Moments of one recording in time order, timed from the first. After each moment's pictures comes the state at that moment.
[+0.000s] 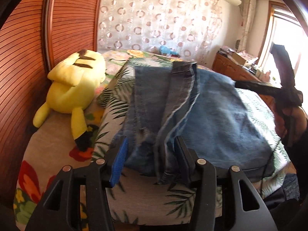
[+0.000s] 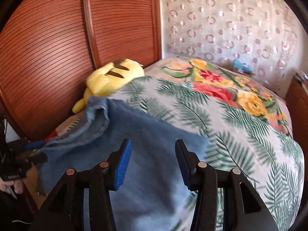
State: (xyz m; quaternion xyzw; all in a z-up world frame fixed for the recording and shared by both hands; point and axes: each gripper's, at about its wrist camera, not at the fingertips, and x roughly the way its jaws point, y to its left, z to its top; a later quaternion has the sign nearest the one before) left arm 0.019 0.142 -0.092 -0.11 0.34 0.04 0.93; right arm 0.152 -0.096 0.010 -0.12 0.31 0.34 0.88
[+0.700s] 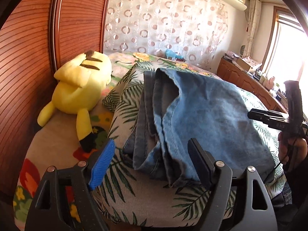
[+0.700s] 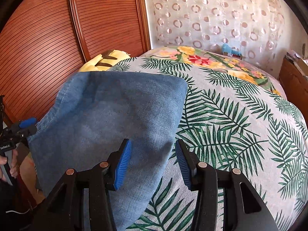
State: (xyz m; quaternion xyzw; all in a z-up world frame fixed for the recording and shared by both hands) left arm 0.015 0.149 -0.083 -0.12 0.32 0.05 0.94; right arm 0.121 -0.139 -0.025 -0.09 0.34 0.32 0.88
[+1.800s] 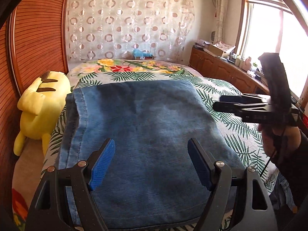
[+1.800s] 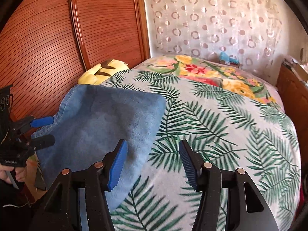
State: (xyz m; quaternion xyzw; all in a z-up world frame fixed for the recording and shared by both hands) left arm 0.074 0.054 -0.065 -0.05 0.32 -0.05 0.94; right arm 0.120 -0.173 0.003 -0.09 0.31 0.33 0.89
